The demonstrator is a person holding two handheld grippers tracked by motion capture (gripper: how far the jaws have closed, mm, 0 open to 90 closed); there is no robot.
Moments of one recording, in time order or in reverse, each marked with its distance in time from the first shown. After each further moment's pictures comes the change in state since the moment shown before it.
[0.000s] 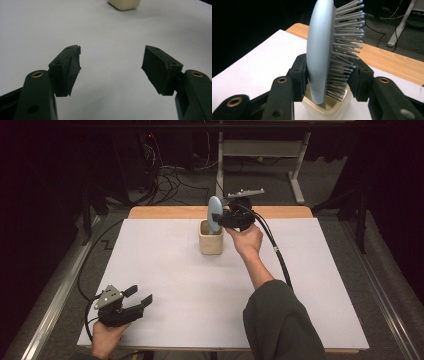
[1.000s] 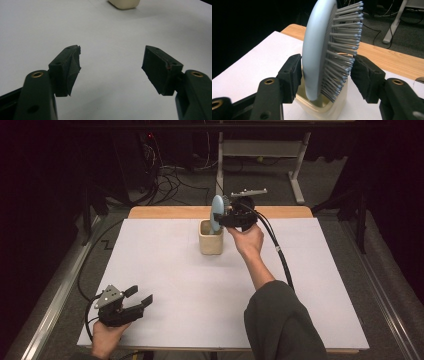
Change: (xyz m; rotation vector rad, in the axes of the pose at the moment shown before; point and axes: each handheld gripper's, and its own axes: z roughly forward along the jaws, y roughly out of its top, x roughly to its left) left arm 0.001 0.000 0.001 0.007 -0.005 -0.007; right arm -0.004 -0.001 -0.002 0.001 -0.026 0.034
